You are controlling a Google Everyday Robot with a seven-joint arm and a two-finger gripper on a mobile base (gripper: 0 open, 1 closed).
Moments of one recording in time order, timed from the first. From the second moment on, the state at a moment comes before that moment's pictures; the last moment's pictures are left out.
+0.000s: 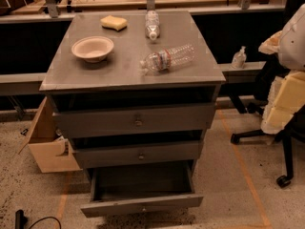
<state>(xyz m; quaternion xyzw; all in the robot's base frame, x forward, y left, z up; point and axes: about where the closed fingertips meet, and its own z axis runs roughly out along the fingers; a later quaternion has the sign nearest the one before) 0.438 -0.217 0.976 -0.60 0.78 -0.03 0.16</state>
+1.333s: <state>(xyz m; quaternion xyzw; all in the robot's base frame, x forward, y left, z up) 0.506 -0.201 0.794 -0.60 0.78 0.03 0.19</state>
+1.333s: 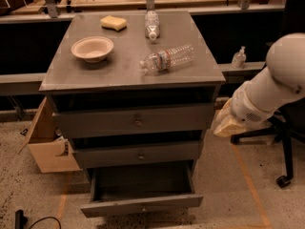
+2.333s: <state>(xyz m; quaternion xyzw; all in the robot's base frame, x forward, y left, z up) 0.537 -0.161 0.627 -0.63 0.74 0.05 0.21</state>
